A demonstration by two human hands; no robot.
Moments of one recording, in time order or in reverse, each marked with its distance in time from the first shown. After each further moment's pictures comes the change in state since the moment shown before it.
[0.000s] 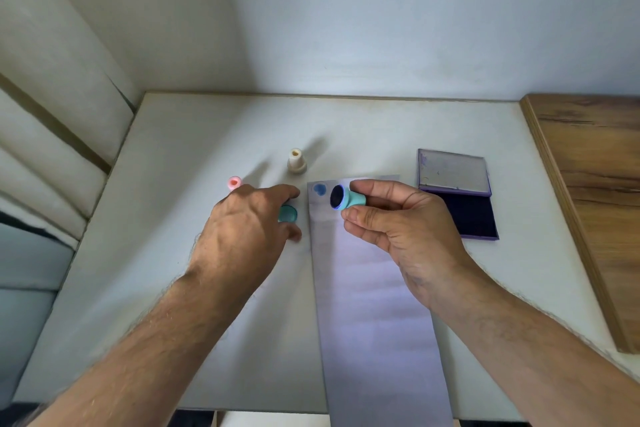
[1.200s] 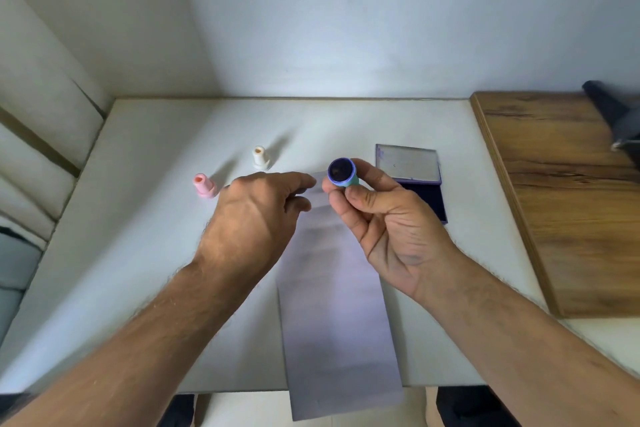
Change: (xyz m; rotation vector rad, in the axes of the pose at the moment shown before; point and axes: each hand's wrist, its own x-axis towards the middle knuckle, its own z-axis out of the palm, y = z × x) left_hand -0.015 0.057 -0.002 -0.174 0.160 0.165; right_hand -0.023 -0.021 -0.024 0.614 -0.170 0.158
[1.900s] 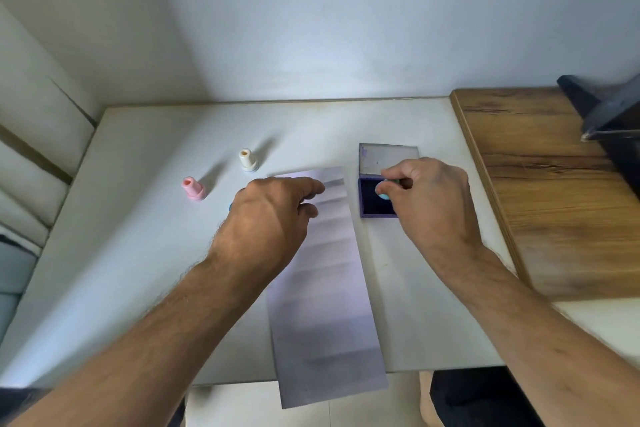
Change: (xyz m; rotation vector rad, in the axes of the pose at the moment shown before) left_hand -0.004 0.030 0.005 -0.027 -0.167 -0.057; right_hand 0.010 -0.039 -0.053 -1.630 0.506 -0.678
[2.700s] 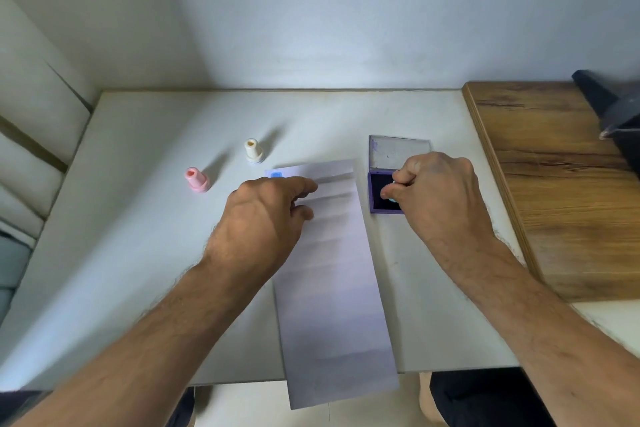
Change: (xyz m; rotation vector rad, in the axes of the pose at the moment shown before) left_hand -0.002 -0.021 0.002 -0.020 0.004 -0.030; right_hand 0.006 -0.009 0.003 -0.071 -0.133 0.139
